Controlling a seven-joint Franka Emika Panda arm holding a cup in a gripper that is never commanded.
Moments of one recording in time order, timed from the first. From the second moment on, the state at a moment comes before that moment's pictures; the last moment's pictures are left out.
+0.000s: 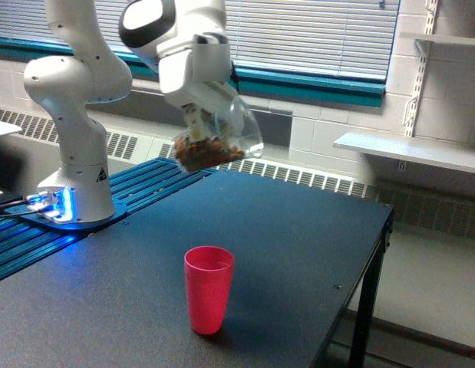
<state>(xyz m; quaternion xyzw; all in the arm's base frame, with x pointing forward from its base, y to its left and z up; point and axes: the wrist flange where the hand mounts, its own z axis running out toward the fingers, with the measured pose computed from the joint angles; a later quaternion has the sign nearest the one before) 0.434 -0.192 0.402 0.88 -0.36 0.27 0.12</state>
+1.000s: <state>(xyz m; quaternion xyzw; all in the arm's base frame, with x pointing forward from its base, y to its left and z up) 0.381 -0.209 0.346 0.90 -0.36 0.20 0.16</state>
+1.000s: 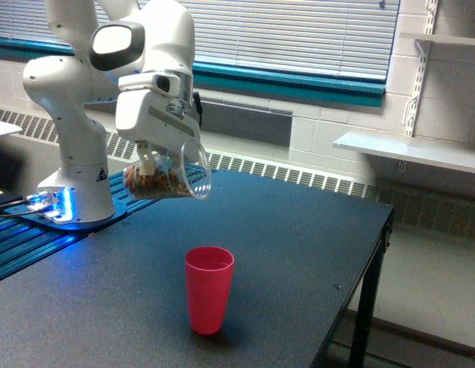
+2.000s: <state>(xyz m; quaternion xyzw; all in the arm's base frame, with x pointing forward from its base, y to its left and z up) 0.391 -0.211 0.318 0.90 -0.36 0.14 0.20</state>
